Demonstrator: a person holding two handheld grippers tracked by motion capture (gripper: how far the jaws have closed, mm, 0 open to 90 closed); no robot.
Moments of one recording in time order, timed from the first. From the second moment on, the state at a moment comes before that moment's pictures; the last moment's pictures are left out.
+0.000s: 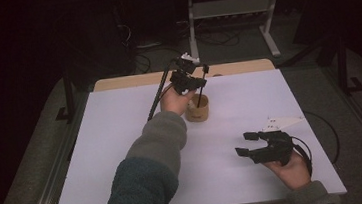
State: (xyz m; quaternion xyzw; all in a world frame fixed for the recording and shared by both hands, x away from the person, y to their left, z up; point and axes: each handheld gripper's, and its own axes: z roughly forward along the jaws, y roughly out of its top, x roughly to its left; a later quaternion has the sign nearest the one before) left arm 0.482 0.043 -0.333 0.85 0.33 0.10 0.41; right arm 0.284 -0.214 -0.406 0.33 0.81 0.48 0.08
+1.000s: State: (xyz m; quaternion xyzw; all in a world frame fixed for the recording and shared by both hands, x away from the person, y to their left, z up) left arm 0.467 0.060 -0.333 0.85 0.31 0.09 0.41; right arm 0.284 -0.215 -0.407 0.33 0.81 0.48 0.09
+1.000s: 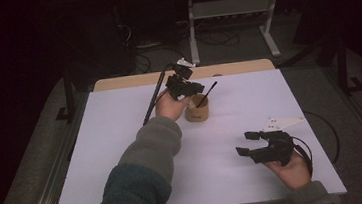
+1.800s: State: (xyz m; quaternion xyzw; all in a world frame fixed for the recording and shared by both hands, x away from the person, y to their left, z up) left arm 0.425 0.118 -0.324 0.85 0.30 0.10 0.42; right arm 0.286 -0.218 -0.409 0.35 0.80 0.47 0.11
